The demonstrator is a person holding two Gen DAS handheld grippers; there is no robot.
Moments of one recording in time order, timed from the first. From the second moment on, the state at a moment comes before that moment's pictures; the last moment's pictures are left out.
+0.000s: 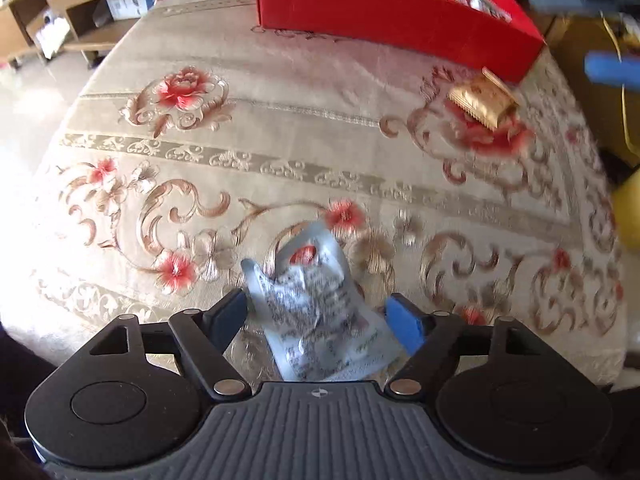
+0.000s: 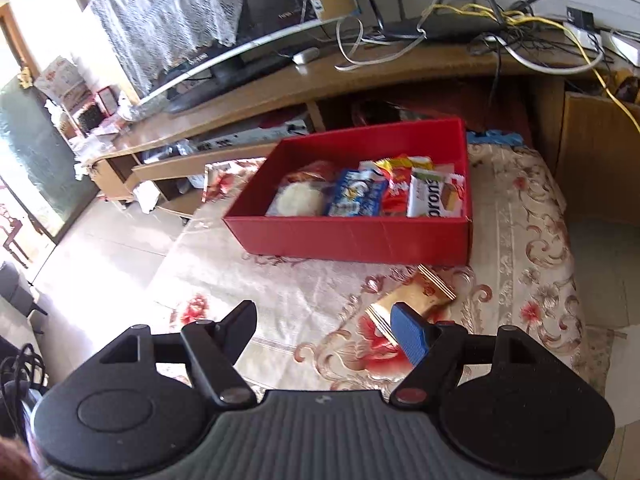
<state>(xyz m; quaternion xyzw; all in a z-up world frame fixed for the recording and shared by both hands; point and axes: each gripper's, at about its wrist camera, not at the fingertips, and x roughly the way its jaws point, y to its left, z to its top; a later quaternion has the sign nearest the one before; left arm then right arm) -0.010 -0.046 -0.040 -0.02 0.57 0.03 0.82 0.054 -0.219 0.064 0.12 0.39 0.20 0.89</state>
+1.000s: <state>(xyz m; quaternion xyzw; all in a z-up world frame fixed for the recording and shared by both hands) 0.087 -0.010 -0.036 -0.04 0.53 -0.10 0.84 0.153 -0.211 -0.028 0.15 0.53 -0.01 0.84</state>
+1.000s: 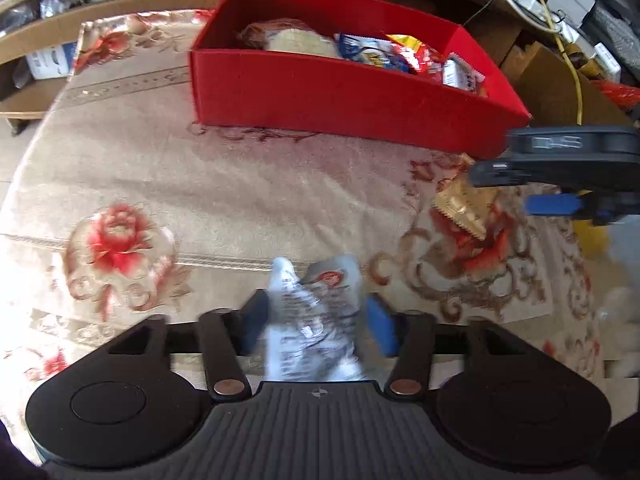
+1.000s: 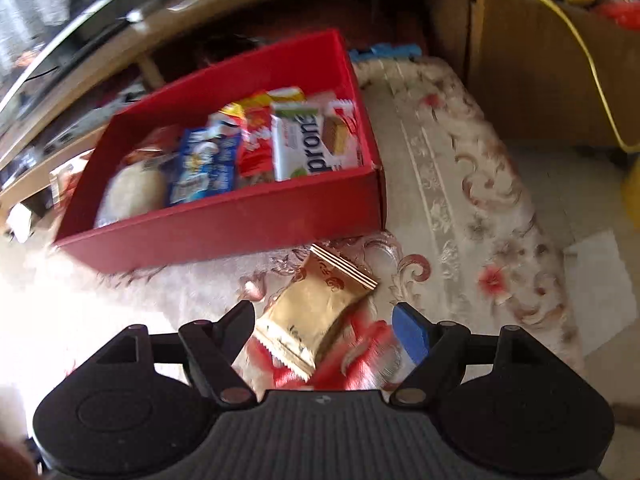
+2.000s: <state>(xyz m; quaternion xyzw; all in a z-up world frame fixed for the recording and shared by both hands) 0.086 -0.009 -0.037 -0.03 0.52 -0.09 0.85 0.123 -0.184 -0.030 -0.03 0.54 0.08 0.84</state>
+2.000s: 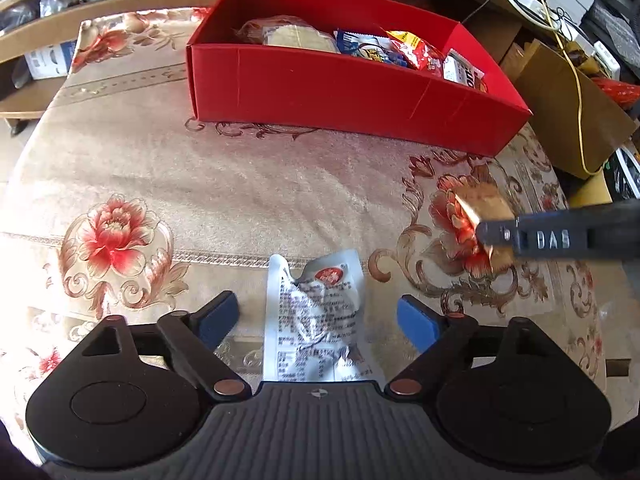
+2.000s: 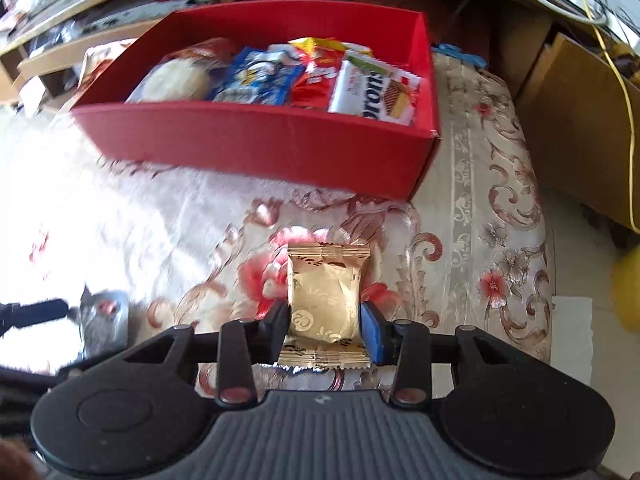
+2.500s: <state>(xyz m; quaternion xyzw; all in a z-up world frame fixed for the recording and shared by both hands) 0.078 -0.028 -0.040 0.06 0.52 -0.07 0.85 0.132 -0.173 -0.046 -0.01 0.54 0.14 0.83</state>
